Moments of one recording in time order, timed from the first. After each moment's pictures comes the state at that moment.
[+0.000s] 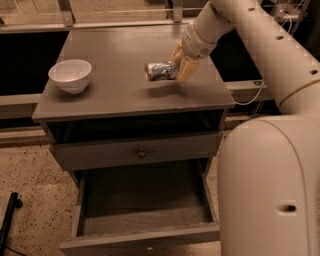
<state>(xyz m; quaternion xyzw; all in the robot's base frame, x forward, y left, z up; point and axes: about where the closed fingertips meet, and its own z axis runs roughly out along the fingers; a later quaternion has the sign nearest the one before) 0.748 -0.067 0.872 -0.80 0.54 0.01 0.27</state>
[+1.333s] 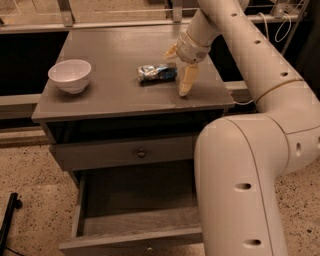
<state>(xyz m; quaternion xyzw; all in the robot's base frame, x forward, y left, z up) 0.749 -0.056 0.842 -0.81 0.53 0.05 0.22</state>
